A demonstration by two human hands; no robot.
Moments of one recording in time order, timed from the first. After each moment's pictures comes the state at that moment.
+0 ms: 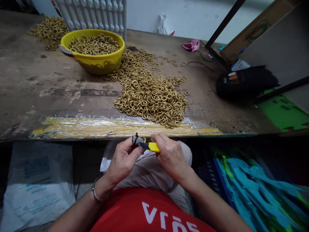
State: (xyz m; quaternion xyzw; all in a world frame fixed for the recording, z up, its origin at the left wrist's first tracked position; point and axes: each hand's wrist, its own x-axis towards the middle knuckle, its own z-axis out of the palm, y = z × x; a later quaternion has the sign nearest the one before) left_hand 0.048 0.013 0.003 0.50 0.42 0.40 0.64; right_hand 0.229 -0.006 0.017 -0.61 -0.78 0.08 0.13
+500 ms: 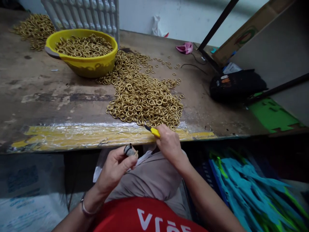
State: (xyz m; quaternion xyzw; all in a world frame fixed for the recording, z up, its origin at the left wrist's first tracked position) left_hand 0.040 0.022 0.006 0.50 0.36 0.37 0.69; right_hand 0.258 0.050 0.000 -0.69 -0.72 0.05 0.06
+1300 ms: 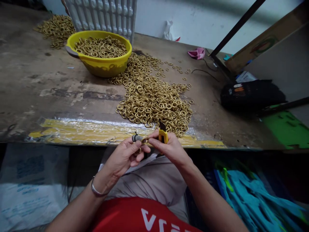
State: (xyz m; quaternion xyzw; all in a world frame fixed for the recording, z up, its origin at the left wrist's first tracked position) left_hand 0.049 0.053 -0.004 0.24 0.32 0.37 0.84; right_hand 0.232 0.059 0.018 -0.51 -0.57 0.54 0.37
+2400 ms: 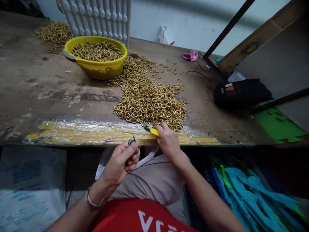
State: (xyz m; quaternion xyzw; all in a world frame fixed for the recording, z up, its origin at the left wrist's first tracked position) left_hand 0.052 0.028 0.008 0.25 0.35 0.38 0.82; right_hand 0.248 0.064 -0.005 -0.69 -0.72 0.01 0.00
